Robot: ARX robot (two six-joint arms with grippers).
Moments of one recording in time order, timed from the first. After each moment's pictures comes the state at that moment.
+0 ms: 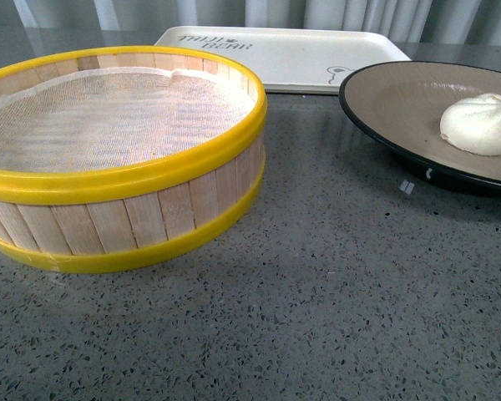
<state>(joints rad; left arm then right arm) 0.00 0.00 0.03 0.00 0.00 0.00 0.00 0.00 0.01 0.00 0.00 0.00</state>
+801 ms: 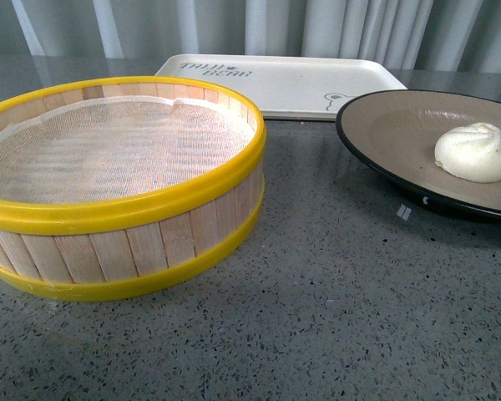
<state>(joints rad) 0.00 0.00 0.03 0.00 0.00 0.00 -0.03 0.14 0.05 0.02 -0.17 -0.19</state>
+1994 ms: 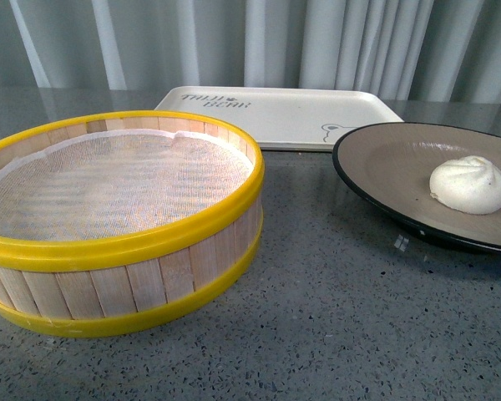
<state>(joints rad) 0.00 0.00 0.03 0.00 0.00 0.00 -0.48 1.28 0.68 0.03 -0.76 0.82</state>
